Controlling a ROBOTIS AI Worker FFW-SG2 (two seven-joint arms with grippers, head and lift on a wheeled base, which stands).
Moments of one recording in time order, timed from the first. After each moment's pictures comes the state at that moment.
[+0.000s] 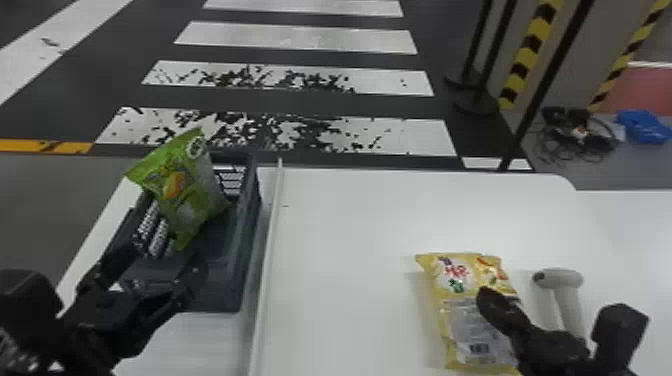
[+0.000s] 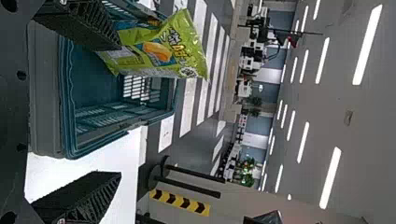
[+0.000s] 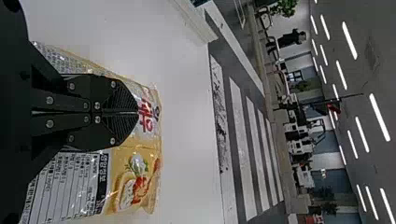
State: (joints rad) left arm 0.59 0.25 0.09 -2.18 0.40 0.20 -0.10; right arm 0.46 -0.16 -0.21 -1.80 -0.28 0.22 0.48
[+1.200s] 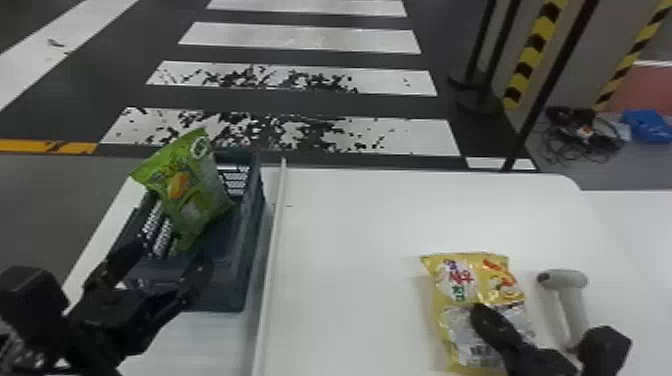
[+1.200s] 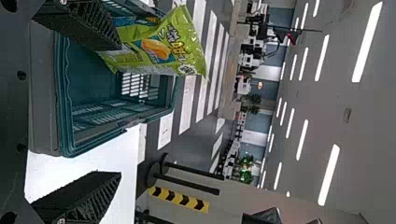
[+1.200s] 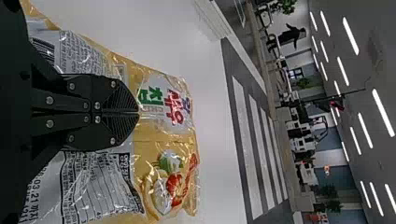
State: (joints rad) left arm 0.58 0.25 0.09 -2.18 0.41 0.20 -0.11; right arm 0.42 -0.16 -0.17 -1.60 -0.29 0.06 0.49
